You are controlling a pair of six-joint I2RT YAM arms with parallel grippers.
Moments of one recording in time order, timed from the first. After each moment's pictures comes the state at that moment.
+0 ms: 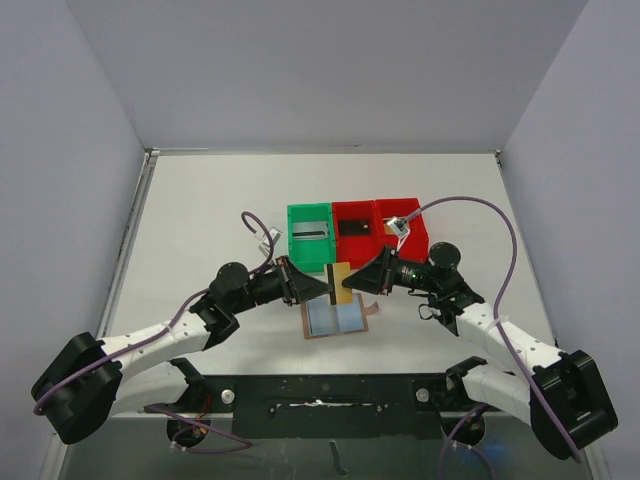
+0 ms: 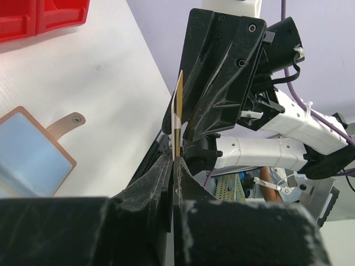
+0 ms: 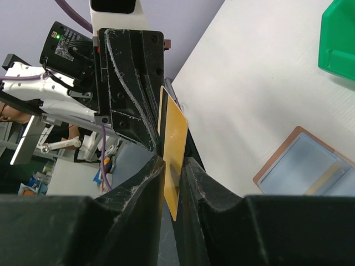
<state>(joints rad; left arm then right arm) -0.78 1.11 0.40 0.68 0.39 -1.12 0.44 1.04 0.43 0.53 -0.87 0.90</state>
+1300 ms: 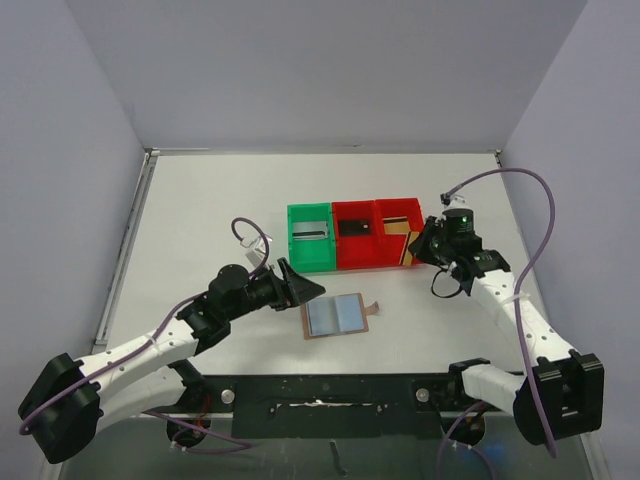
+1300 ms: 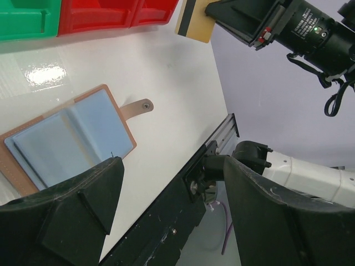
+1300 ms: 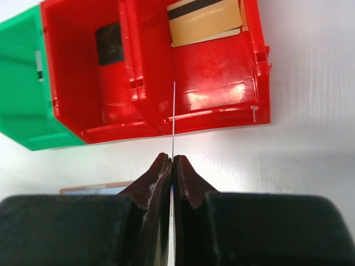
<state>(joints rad) -0.78 0.97 0.41 0.31 0.21 -1.04 0.20 1.10 0.79 -0.38 -0.07 0.46</state>
